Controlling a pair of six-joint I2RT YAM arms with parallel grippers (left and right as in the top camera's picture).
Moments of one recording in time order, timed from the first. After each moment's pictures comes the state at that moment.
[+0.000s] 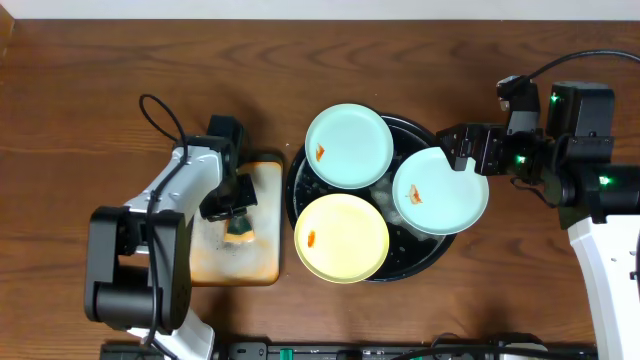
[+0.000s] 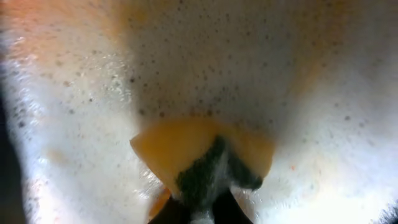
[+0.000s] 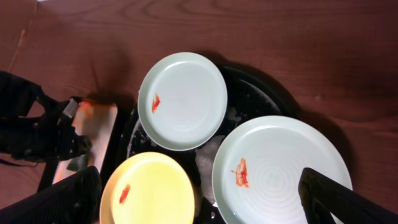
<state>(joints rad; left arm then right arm) -0.10 1.78 1.06 -0.90 0.00 -0.40 0.03 1.26 1.26 -0.86 -0.45 0.15</state>
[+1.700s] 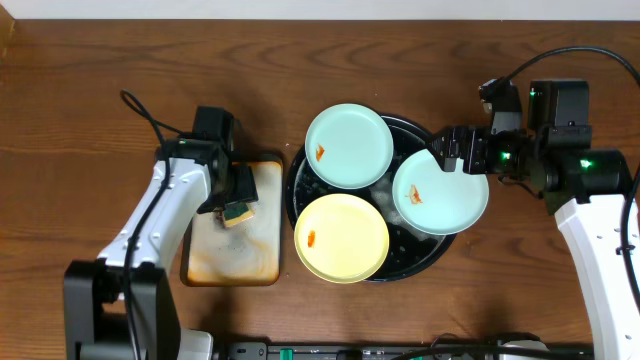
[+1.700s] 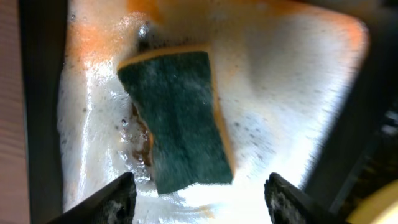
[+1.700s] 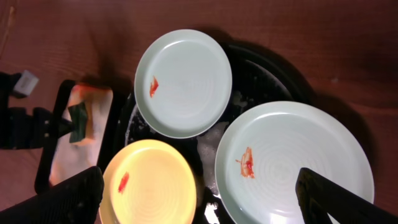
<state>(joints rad) -0.10 1.59 1.06 -0.90 0.02 -0.33 0.06 1.33 1.26 -0.87 -0.45 0.15</state>
